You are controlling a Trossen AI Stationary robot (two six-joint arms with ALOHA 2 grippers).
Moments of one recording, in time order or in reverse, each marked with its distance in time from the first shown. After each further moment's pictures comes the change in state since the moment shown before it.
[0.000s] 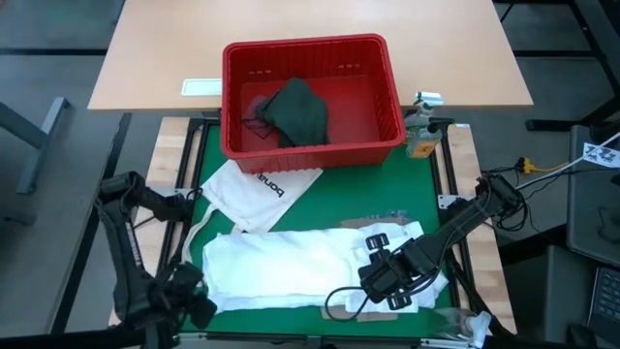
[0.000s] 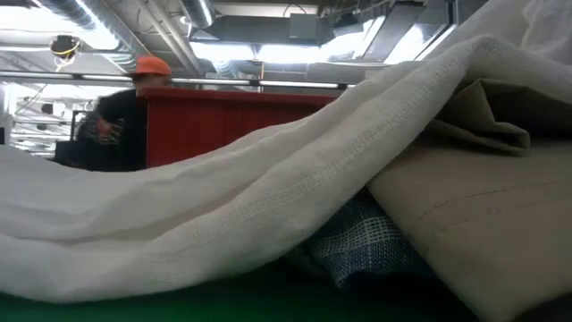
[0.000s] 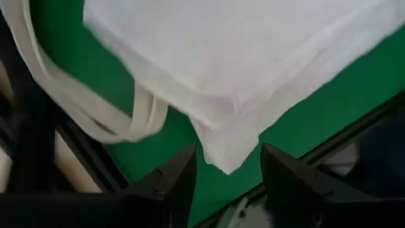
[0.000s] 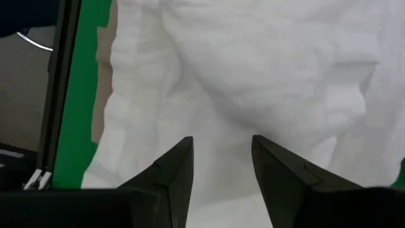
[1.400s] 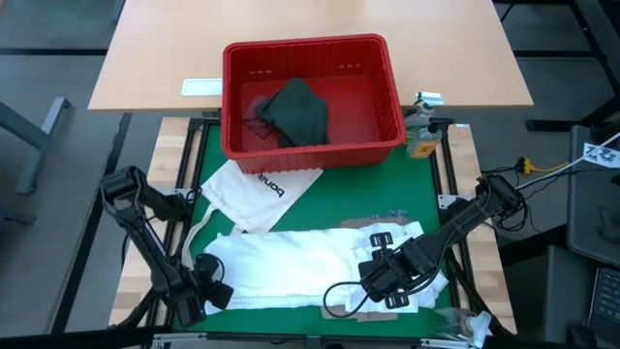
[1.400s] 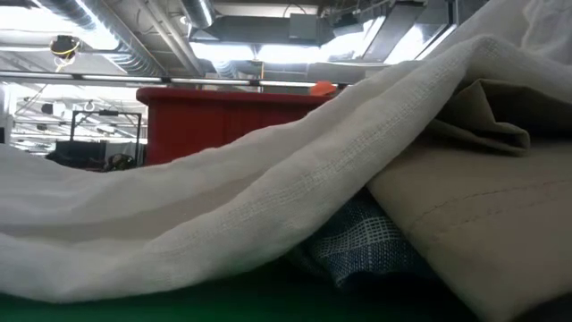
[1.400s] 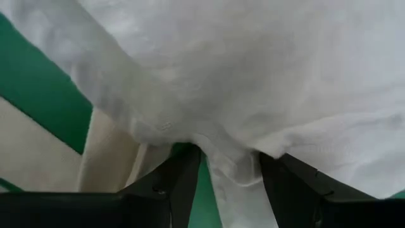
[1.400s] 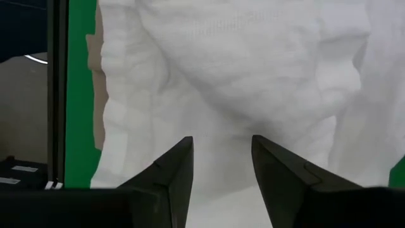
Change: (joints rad) left arm 0.078 -0.013 -0.565 0.651 0.099 -0.072; right arm 0.000 0.000 0.000 -0.021 0.000 0.119
